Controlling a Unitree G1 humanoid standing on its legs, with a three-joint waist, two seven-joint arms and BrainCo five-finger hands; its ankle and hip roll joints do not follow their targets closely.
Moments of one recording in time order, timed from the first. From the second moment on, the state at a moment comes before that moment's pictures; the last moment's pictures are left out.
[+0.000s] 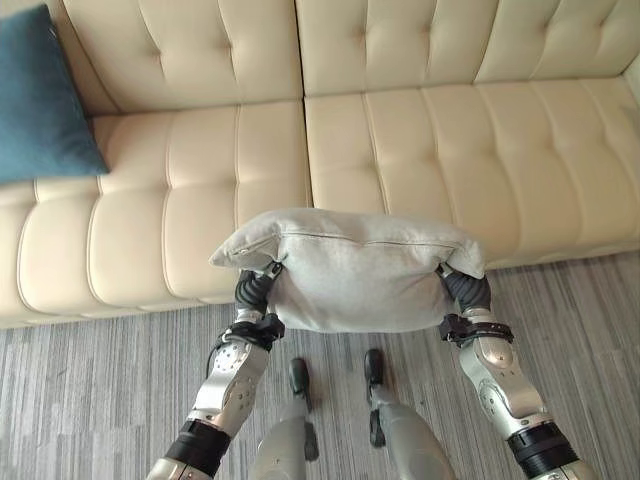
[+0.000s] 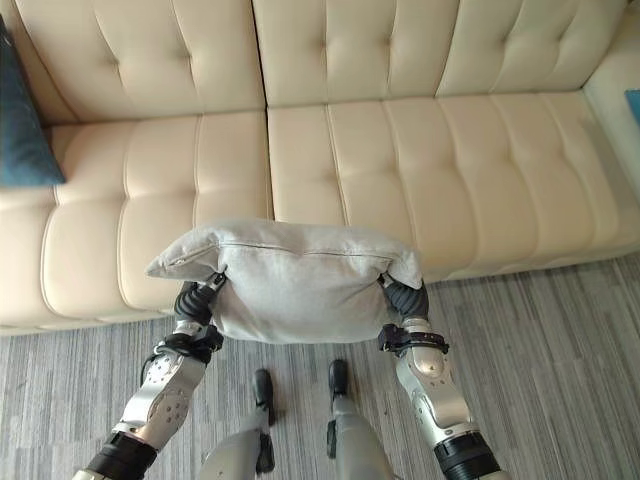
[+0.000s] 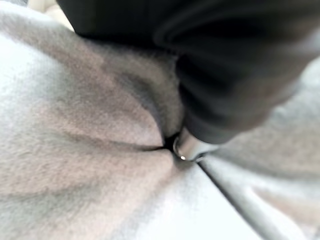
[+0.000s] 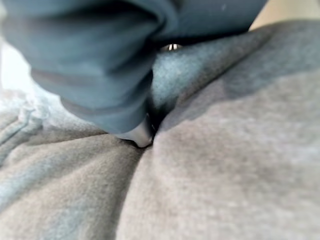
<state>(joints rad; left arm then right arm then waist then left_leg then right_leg) -0.08 0.29 -0.27 0.15 -0.75 -0.18 0.28 -0.09 -0.34 0.26 0.11 0.43 -0.18 -0.27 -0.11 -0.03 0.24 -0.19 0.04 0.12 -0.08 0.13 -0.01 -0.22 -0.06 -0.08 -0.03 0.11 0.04</state>
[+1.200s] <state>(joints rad) -0.01 0.32 -0.20 0.21 -0.65 -0.07 0.29 -0.06 -0.31 0.30 0.15 0.31 0.01 -0.23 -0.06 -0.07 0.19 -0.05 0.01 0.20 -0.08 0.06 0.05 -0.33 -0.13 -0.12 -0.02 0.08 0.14</state>
